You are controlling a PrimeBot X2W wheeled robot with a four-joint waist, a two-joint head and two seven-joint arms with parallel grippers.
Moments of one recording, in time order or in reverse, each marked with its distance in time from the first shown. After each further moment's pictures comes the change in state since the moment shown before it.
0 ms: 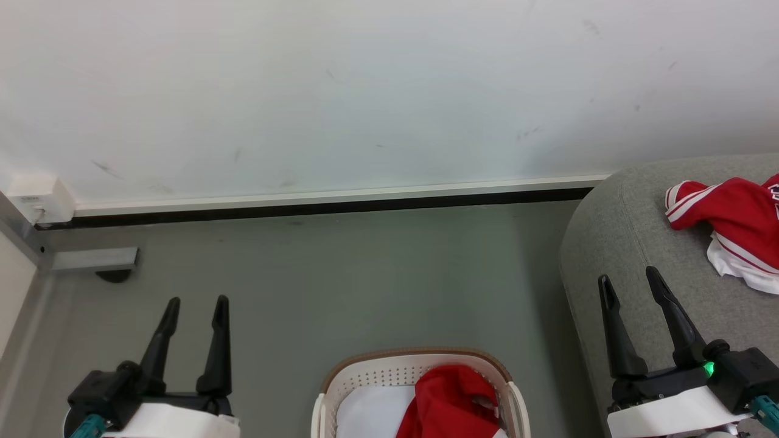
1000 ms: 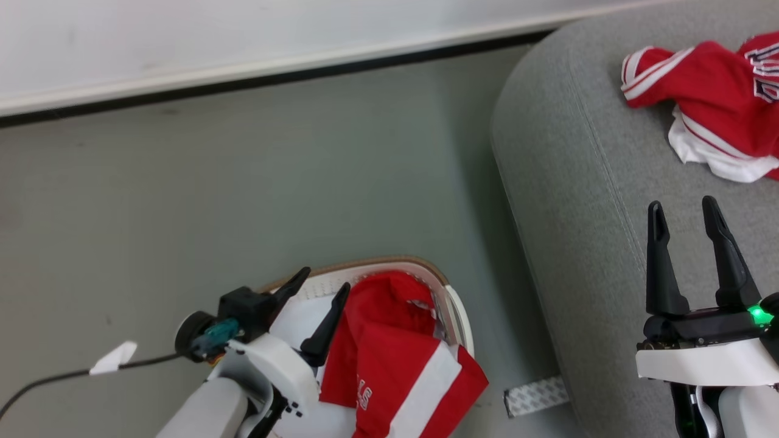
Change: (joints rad) left arm -0.347 0.126 -0.493 0.332 -0.116 -0.018 0.045; right arm -0.102 0.047 -0.112 -0.091 -0.033 0.000 0.000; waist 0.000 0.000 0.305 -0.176
